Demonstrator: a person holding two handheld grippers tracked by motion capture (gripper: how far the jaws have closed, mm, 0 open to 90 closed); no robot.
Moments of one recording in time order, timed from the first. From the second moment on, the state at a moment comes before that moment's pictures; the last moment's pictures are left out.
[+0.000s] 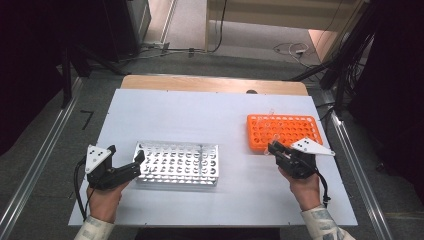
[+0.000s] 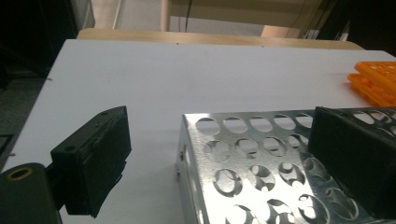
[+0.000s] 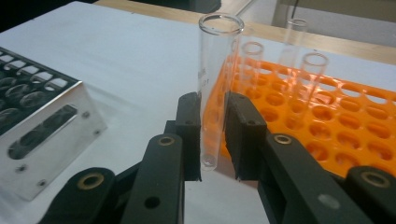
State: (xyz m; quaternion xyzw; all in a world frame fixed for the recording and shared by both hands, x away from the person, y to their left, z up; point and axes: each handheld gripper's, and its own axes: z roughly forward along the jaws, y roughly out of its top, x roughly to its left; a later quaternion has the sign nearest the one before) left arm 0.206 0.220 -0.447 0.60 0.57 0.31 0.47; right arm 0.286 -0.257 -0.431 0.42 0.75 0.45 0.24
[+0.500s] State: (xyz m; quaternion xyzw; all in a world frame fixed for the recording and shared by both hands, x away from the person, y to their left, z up) left arm 0.212 0.181 -0.440 0.63 0.53 0.28 0.49; right arm 0.281 -0.219 -0.438 0.37 0.79 0.45 0.21
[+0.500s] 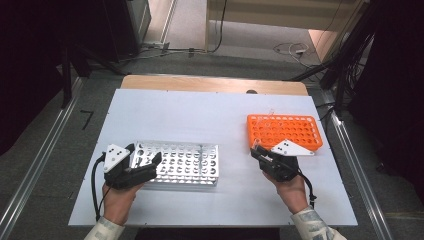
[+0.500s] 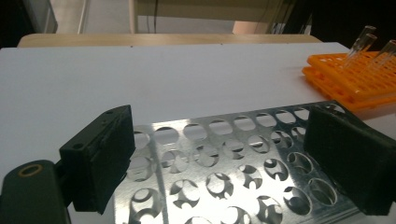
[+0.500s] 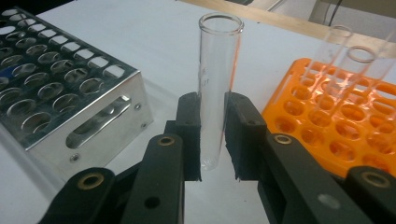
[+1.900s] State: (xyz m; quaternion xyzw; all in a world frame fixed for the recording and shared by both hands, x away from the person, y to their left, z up) left arm 0.261 0.010 -0.431 0.74 0.37 0.18 0.53; right arm 0.279 -0.178 -0.447 0.32 0.82 0.43 0.19
